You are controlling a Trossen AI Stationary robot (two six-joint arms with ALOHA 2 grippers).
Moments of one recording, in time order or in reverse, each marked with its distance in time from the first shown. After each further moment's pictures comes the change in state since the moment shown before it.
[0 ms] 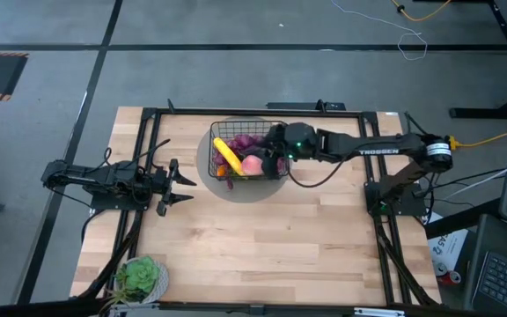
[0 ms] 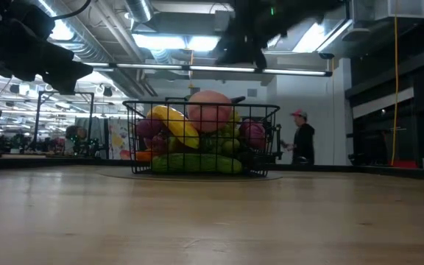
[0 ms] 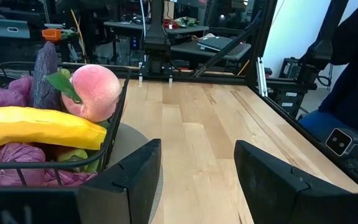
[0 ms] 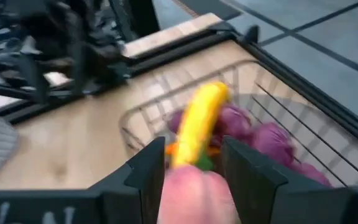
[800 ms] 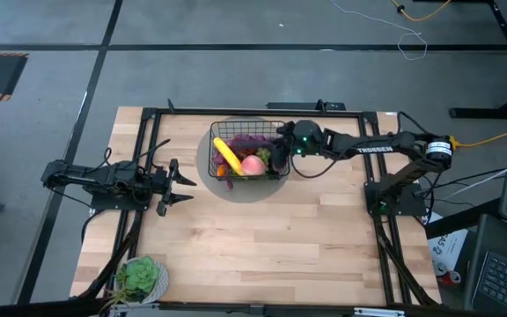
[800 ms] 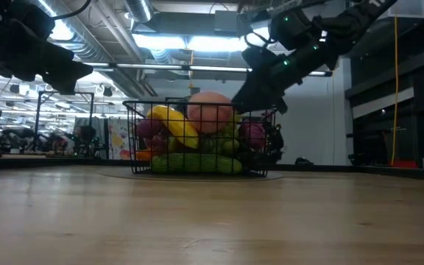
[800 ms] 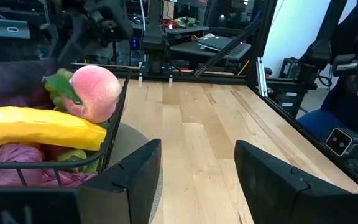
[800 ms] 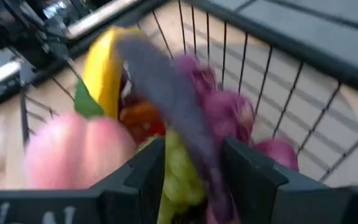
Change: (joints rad) left arm 0.000 0.000 0.000 0.000 0.000 0.000; right arm -0.175 -0.002 -0.305 0.235 -0.083 0.083
